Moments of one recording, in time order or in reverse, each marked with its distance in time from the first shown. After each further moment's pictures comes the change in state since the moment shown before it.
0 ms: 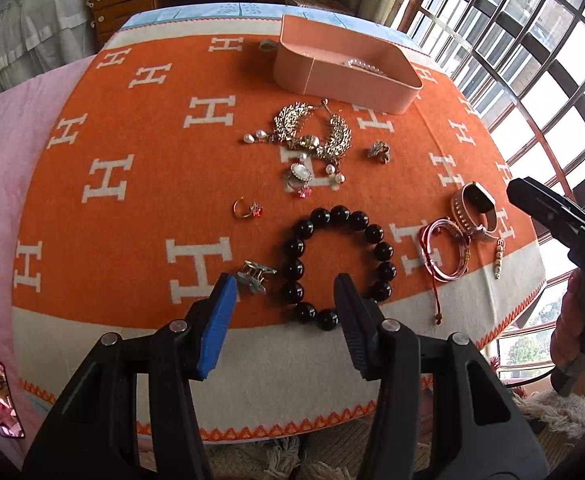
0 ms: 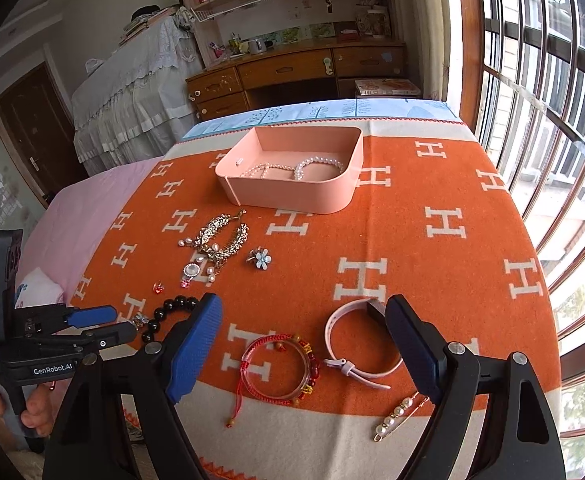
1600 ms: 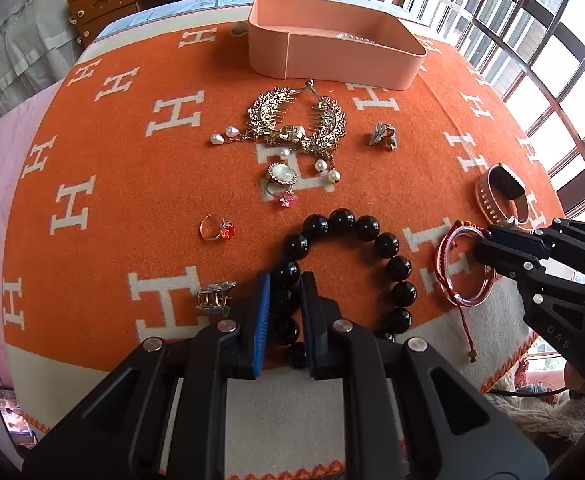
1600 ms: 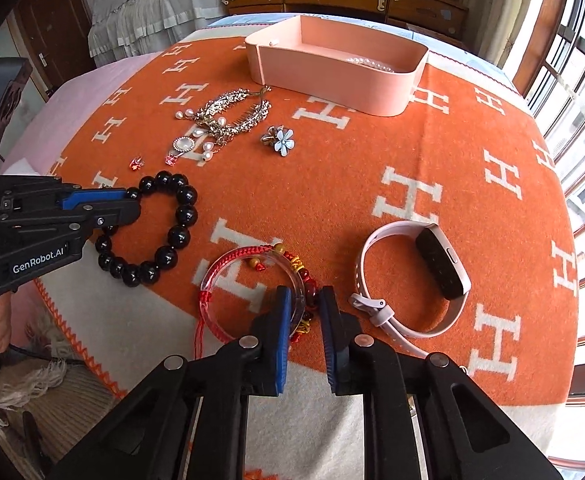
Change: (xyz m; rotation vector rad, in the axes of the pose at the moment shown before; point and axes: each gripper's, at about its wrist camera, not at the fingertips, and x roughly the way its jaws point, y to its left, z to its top) left arm 0.047 -0.026 0.021 0.090 0.015 0.063; right arm 0.073 0.029 -0.040 -0.241 0.273 -0.037
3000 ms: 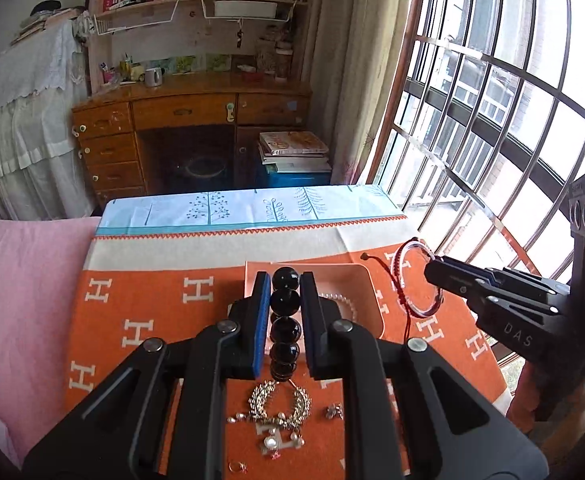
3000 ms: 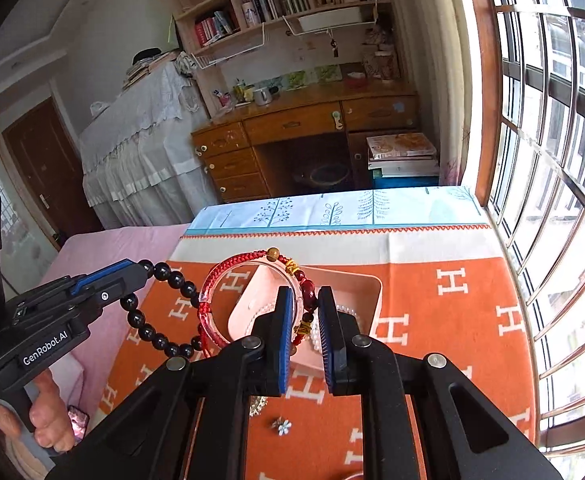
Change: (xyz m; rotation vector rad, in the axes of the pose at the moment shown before) left arm -0.139 -0.003 0.207 0.008 -0.431 -0.060; right arm -0.123 -0.081 0.201 0.271 -0.408 0.074
